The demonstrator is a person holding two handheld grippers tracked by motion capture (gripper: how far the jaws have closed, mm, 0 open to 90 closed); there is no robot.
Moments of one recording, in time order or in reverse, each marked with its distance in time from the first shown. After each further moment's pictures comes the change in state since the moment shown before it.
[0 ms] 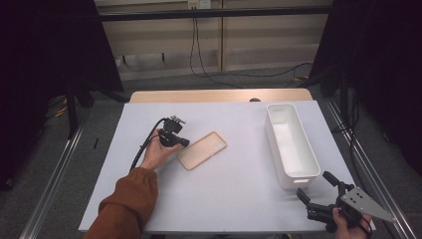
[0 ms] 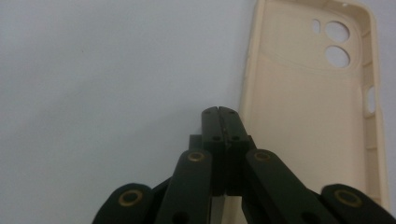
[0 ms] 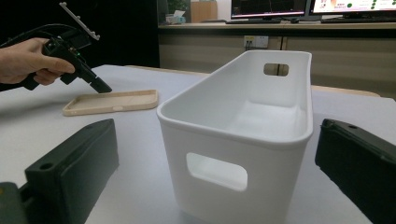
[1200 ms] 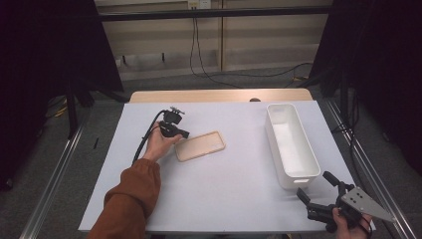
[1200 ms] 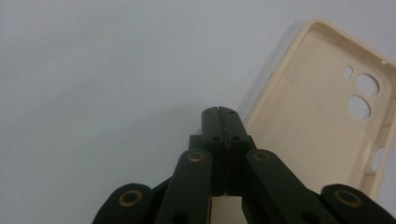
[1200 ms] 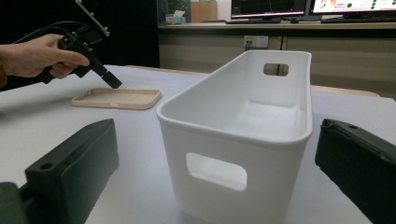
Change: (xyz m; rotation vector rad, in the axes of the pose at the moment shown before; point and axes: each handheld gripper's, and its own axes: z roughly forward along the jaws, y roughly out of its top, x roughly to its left) left arm 0.020 0.022 0.006 -0.010 0.012 -0.065; right arm 0.000 0.000 0.000 0.001 0.000 0.000
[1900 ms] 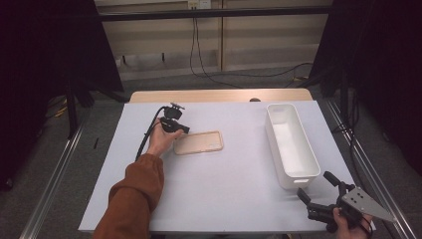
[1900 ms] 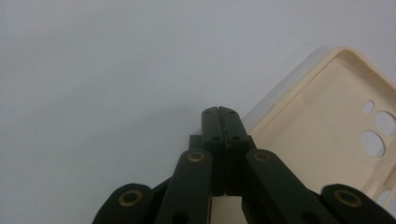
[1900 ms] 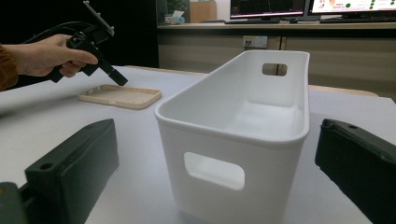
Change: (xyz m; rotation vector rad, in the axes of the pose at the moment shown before) left arm 0.011 0.011 0.008 -0.023 0.018 -0.039; right arm -0.001 0.000 -0.001 -0.001 -0.003 0.002
